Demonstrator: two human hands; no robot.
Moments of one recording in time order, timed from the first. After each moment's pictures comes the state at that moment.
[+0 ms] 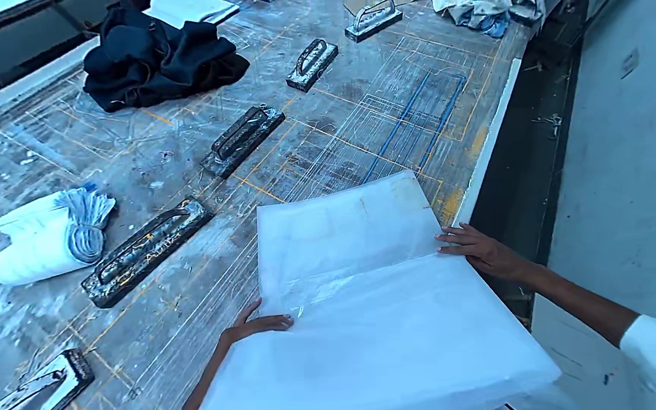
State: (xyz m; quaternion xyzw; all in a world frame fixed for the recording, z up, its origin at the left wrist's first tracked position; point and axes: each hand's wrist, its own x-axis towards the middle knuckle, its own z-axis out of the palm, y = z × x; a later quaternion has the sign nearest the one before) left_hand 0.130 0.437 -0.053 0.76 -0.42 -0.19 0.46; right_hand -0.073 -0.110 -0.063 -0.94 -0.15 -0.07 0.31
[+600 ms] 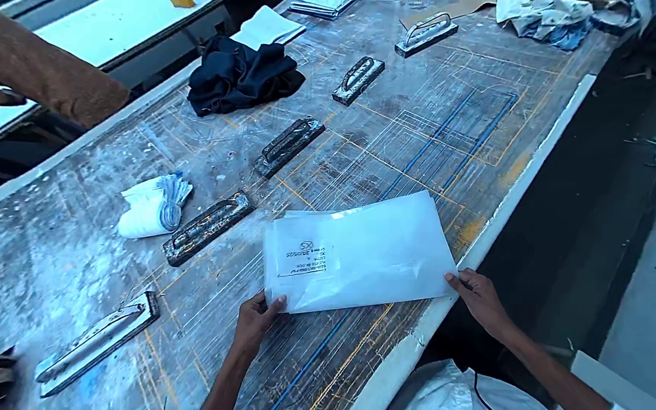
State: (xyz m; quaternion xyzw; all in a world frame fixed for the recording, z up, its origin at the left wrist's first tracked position) left_hand 0.103 0.399 -0.043 0.79 -0.01 -0.13 0.60; right_hand -0.066 -0.054 -0.085 -0.80 0.21 -0.09 0.56
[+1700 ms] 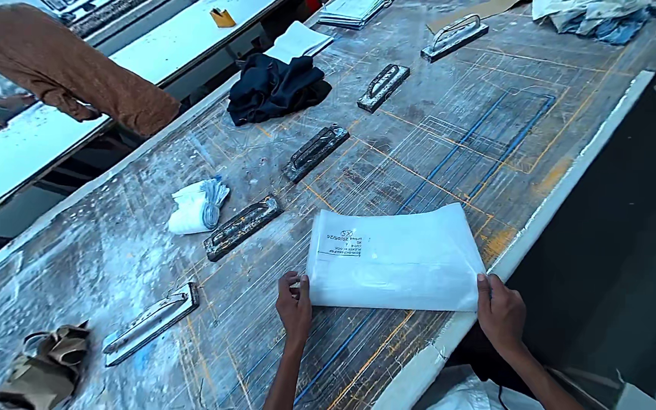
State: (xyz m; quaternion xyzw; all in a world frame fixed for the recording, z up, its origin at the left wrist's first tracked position) left_hand 0.100 0.341 -0.053 0.90 0.00 0.13 0.41; right_hand -0.051 -0.024 -0.086 -0.90 0.28 -0.25 0.24
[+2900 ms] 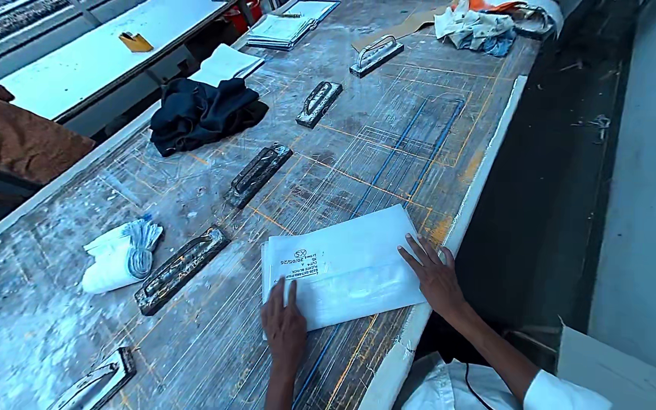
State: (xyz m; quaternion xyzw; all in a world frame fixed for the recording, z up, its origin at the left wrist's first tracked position) left_hand 0.099 0.293 -0.062 0.95 -0.24 0.16 0.10; right_hand -0.025 -0.030 -0.077 -0.98 0.11 -0.15 0.10
